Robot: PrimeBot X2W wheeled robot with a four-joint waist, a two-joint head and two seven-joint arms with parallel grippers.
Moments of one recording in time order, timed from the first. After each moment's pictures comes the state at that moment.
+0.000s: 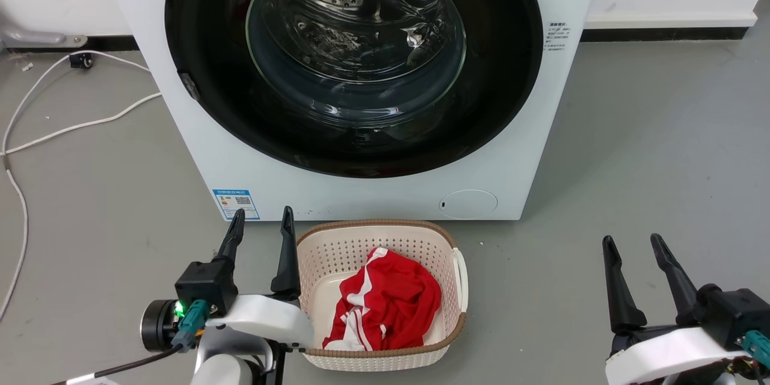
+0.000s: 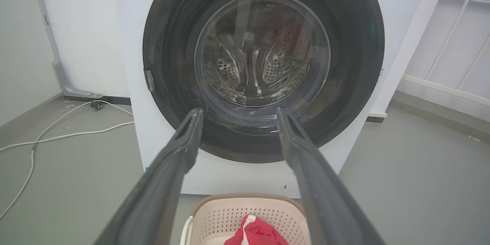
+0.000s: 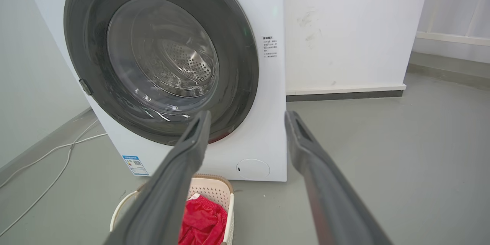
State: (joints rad) left arm -0.12 0.07 -0.16 0.16 -0.24 0.08 -0.21; right arm 0.06 -0.06 -0.01 -0.02 0.18 0.13 -0.12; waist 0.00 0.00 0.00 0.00
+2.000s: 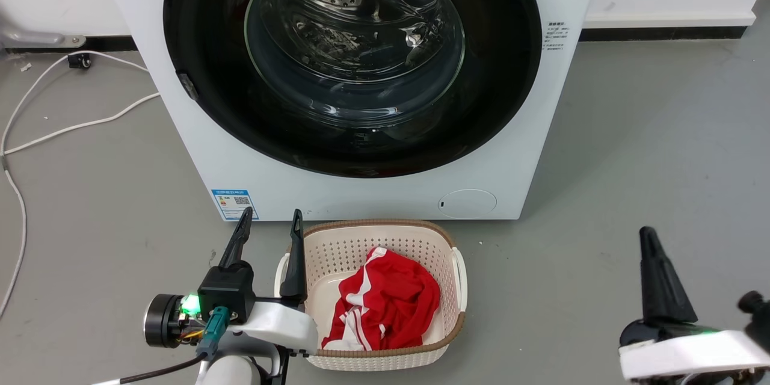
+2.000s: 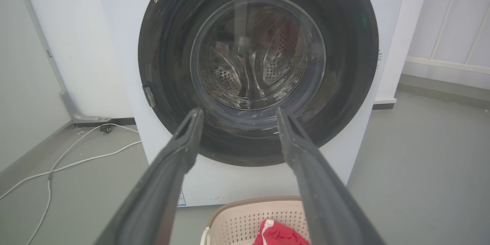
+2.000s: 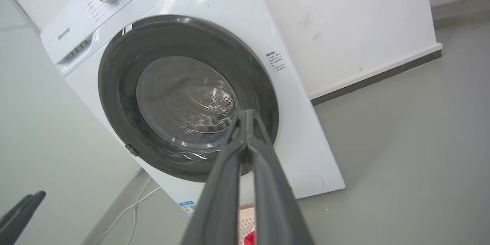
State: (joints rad) left arm -0.13 0.05 -0.16 0.20 -0.08 0.07 -0.26; right arm 0.07 -0.05 0.00 -0.03 0.48 0.13 -0.19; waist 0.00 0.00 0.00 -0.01
